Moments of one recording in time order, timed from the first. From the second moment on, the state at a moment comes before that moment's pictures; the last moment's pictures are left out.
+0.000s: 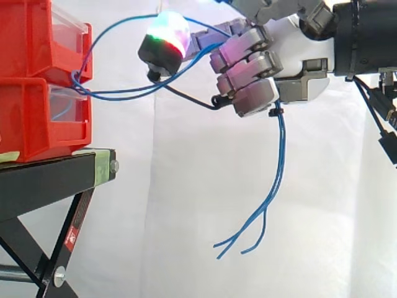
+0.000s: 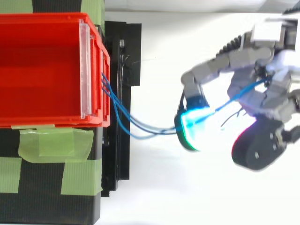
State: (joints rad) arm 0.17 -1.83 -1.70 -2.79 -1.29 -0.06
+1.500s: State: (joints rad) arm 0.18 -1.83 -1.70 -2.75 -1.14 -0.19
